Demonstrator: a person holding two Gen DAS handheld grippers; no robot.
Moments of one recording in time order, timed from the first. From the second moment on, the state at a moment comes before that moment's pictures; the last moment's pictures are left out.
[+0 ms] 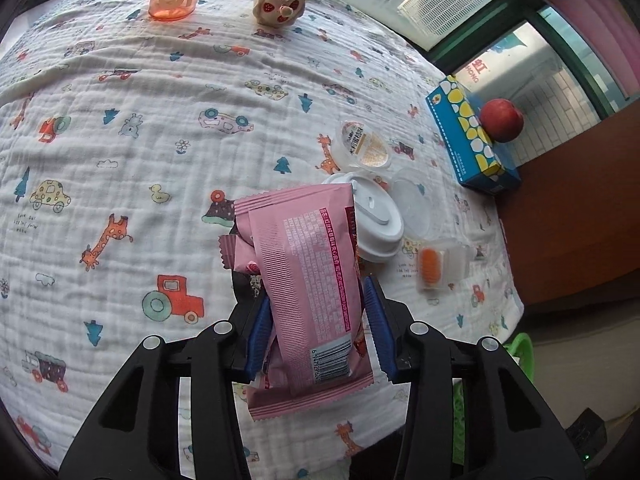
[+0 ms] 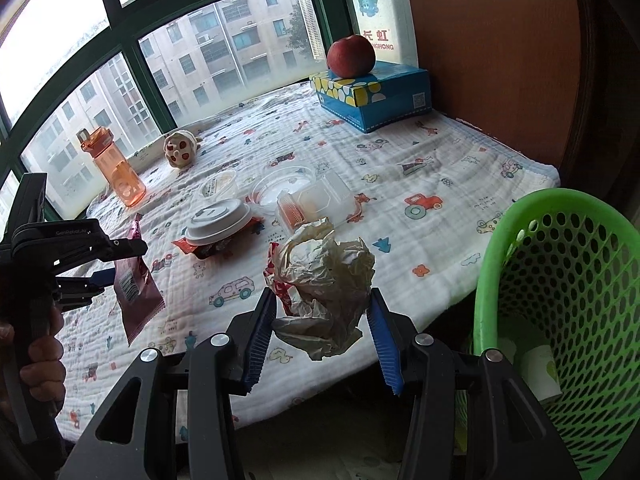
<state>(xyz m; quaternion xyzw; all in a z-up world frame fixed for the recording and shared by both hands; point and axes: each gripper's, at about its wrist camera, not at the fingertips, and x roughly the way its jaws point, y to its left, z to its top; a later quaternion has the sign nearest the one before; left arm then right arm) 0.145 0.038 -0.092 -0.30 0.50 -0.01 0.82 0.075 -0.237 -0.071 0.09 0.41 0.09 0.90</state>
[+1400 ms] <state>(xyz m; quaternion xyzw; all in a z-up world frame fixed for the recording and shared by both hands) 0.108 -0.231 0.000 -0.04 0.41 -0.32 0.85 0.001 -0.413 -0.068 0.11 0.40 -0.13 0.90</state>
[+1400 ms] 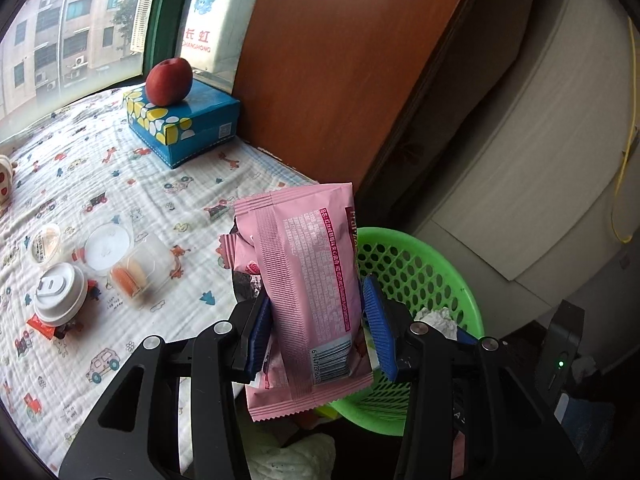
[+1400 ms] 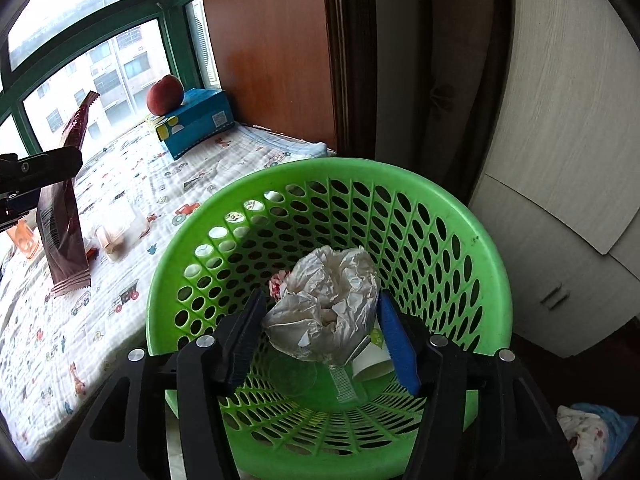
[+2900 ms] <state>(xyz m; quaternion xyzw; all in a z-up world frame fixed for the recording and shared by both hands) 0.081 -0.270 -0.013 0.04 0.38 -0.36 0.85 -0.048 -0.427 -0.041 0.14 0.36 -0.15 0.91</state>
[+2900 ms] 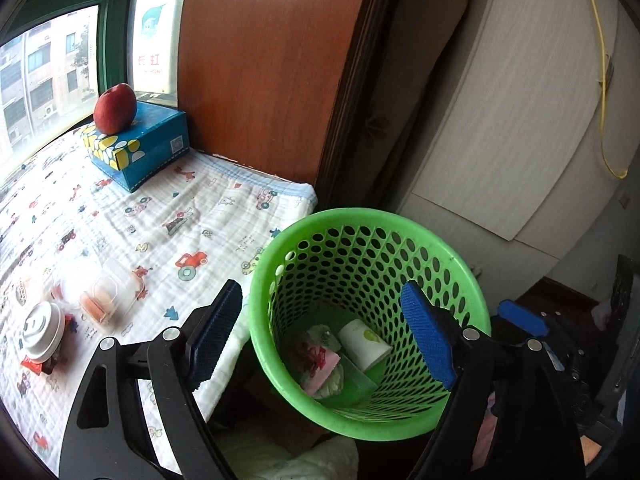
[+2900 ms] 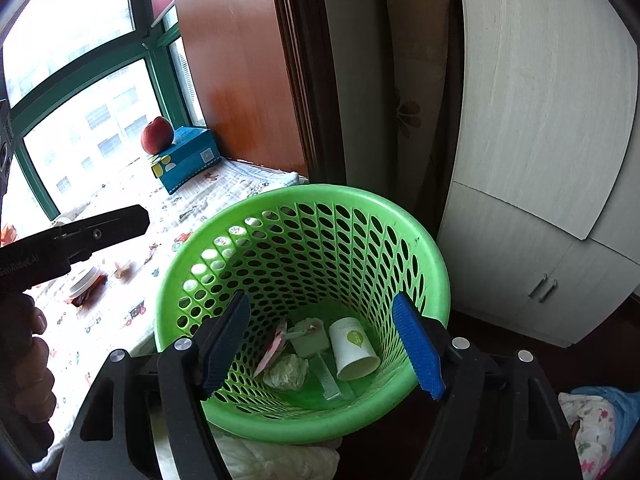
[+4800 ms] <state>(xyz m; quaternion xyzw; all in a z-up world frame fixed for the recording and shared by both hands) 0.237 -0.030 -0.117 0.03 0.49 -0.13 0.86 0.095 -0.257 -0.053 0.06 0.40 0.03 0.91</state>
